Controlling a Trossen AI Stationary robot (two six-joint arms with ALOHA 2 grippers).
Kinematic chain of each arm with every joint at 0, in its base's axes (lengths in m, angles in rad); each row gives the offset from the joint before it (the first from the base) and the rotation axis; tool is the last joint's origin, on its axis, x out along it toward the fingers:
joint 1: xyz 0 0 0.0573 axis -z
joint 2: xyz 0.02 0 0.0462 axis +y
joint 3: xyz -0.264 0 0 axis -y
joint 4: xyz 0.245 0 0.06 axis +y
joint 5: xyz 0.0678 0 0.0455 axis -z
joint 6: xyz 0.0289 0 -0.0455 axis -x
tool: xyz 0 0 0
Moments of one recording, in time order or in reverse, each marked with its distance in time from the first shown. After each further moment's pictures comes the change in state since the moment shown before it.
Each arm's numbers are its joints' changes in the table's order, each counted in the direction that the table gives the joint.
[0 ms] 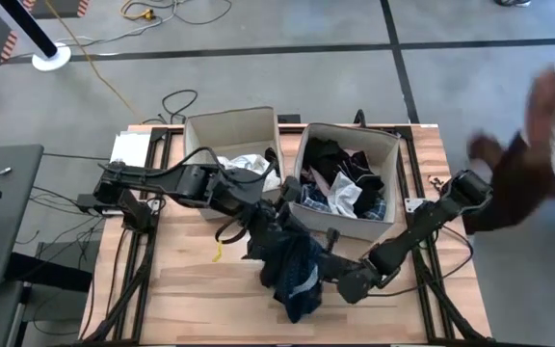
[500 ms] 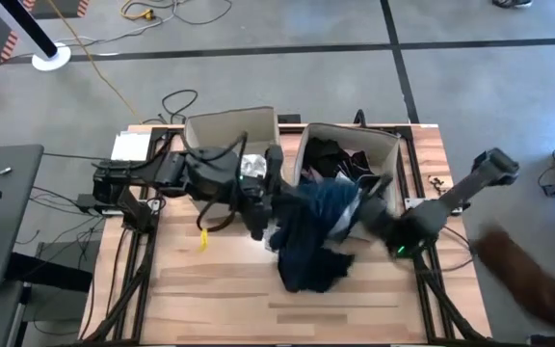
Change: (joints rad) left arm -0.004 -0.001 0.171 -0.034 -0.192 -0.118; right arm 0.050 -0.395 0.012 -0.487 0.295 0.917
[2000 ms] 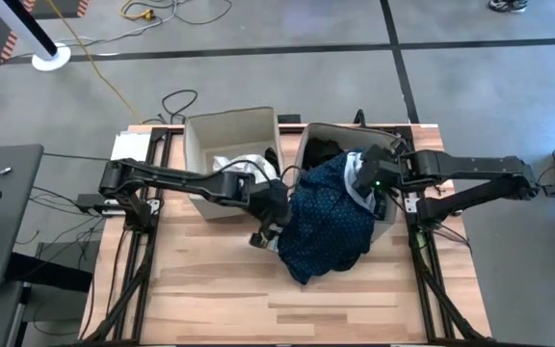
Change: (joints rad) left arm -0.180 0.011 -0.712 0.005 0.285 0.616; right arm 0.618 -0.199 0.058 1.763 -0.575 -1.204
